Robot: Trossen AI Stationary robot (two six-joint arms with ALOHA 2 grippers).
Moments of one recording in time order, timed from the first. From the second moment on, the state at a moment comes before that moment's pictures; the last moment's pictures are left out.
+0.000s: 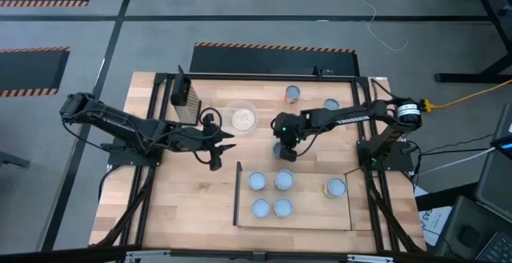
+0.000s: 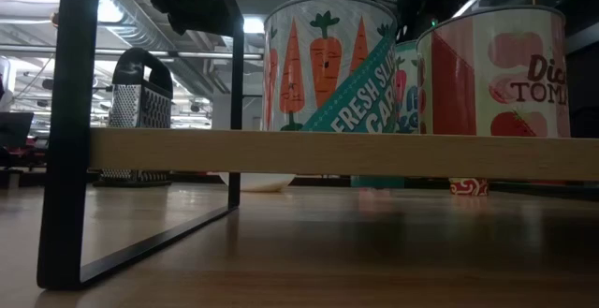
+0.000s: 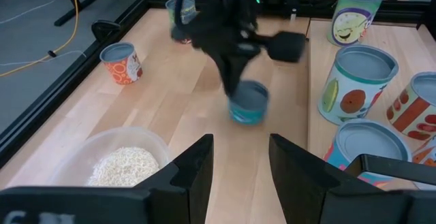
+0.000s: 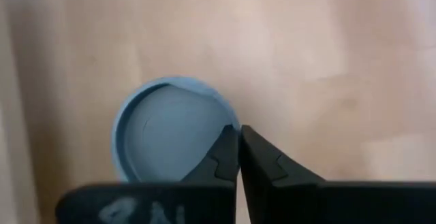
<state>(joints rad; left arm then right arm) -0.23 1.12 0.75 -0.12 -0.45 -0.20 -0.10 1.69 1.02 -0.48 -0.02 0.12</state>
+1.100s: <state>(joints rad) -0.23 1.12 0.76 -0.12 -0.45 -0.21 -0.28 1.59 1.29 -0.99 -0.21 -0.60</state>
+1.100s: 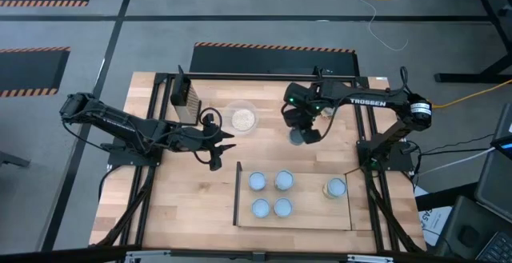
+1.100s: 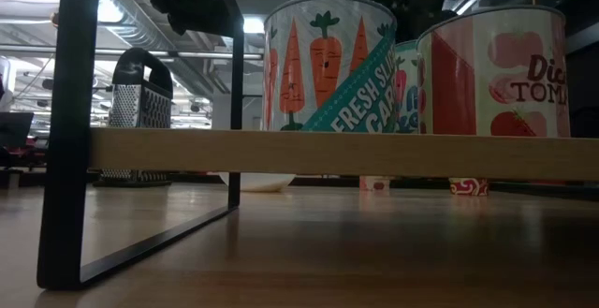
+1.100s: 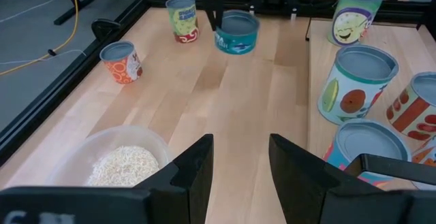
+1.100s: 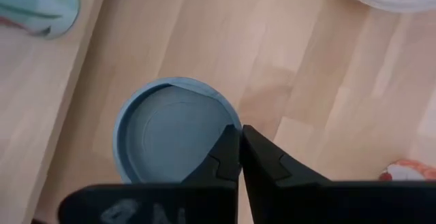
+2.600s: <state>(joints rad) -0.23 1.12 0.76 -0.12 -0.45 -0.21 -0.24 1.90 1.28 -0.87 -0.13 -1.15</state>
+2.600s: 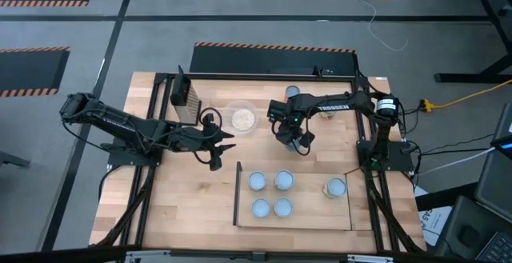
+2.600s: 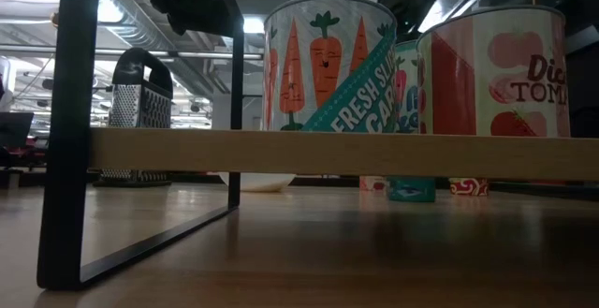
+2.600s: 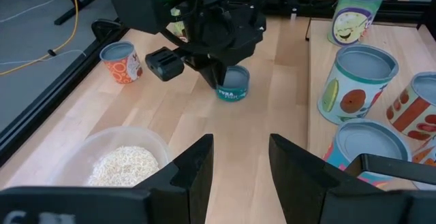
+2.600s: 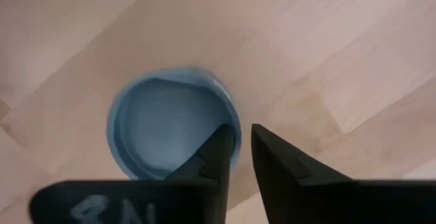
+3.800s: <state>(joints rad) -0.23 1.12 0.76 -0.12 -0.45 -0.24 -0.13 1.81 1.34 -1.02 -0.23 0.01</state>
